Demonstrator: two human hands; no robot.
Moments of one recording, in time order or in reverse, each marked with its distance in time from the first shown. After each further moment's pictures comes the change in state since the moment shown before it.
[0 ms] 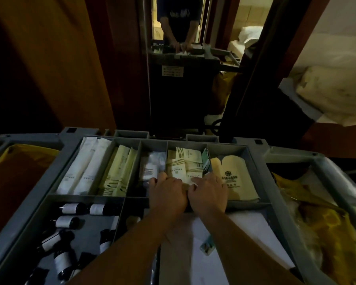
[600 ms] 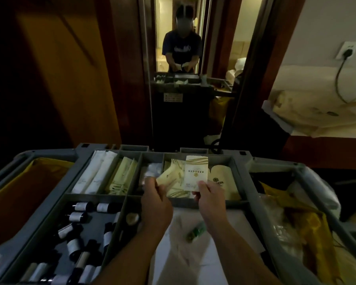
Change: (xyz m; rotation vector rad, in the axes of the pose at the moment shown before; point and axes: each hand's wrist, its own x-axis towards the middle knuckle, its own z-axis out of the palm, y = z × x) left_hand -0.091 0.032 -0.053 -0.891 0.545 -0.232; right_hand -0.082 0.020 -0.089 1.284 0.021 0.197
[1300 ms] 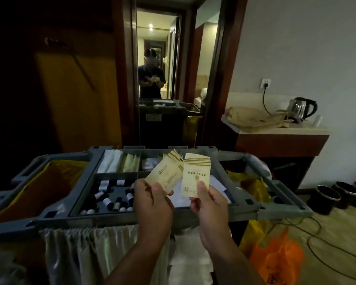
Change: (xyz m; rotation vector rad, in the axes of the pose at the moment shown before) left_hand -0.228 0.105 -0.237 -0.385 -0.019 0.000; right_hand -0.368 -0.071 -0.030 0.310 0.153 -0.115
